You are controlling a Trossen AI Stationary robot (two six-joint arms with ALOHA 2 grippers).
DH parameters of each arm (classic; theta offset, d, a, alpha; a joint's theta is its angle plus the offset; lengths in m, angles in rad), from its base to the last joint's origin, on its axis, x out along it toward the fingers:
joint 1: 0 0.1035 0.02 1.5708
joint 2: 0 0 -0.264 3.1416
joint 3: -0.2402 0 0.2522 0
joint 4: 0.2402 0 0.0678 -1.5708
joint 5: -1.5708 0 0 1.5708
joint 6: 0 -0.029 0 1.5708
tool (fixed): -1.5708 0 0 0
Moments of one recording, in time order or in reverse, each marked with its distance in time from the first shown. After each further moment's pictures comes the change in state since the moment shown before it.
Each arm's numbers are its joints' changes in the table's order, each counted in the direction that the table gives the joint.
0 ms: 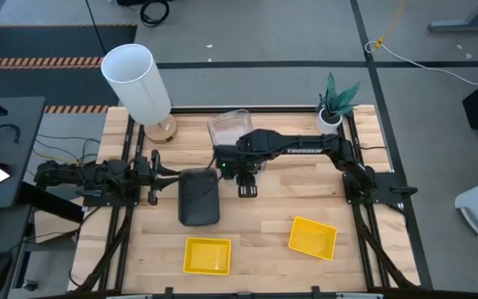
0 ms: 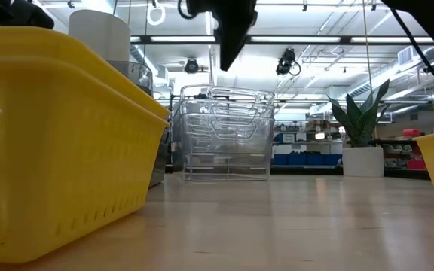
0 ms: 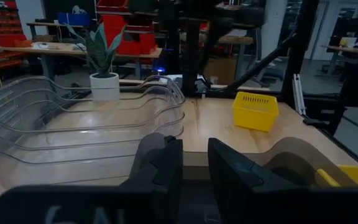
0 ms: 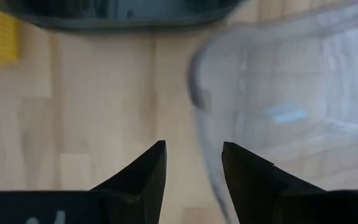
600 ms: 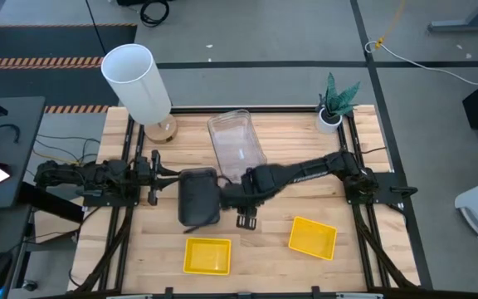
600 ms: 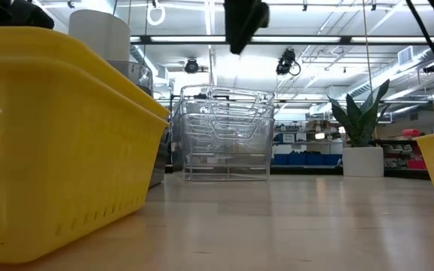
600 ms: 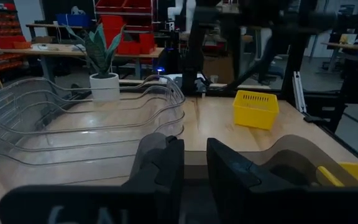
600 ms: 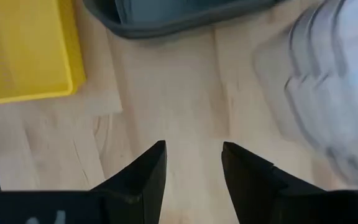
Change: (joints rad) left arm 0.000 0.000 -0.001 0.017 0.005 -0.013; right arm 0.213 -0.001 0.047 -0.046 0.052 -0.423
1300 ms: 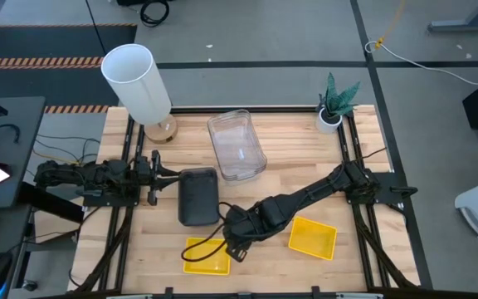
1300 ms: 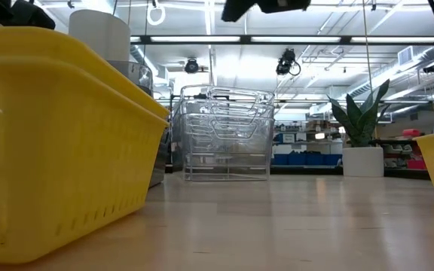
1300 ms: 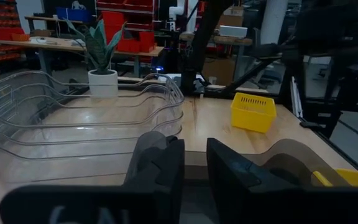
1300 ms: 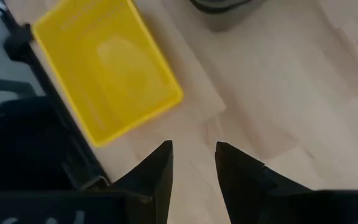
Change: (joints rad) left arm 0.000 0.000 0.000 0.002 0.000 0.045; right arm 0.187 0.000 0.130 -0.265 -0.010 -0.605
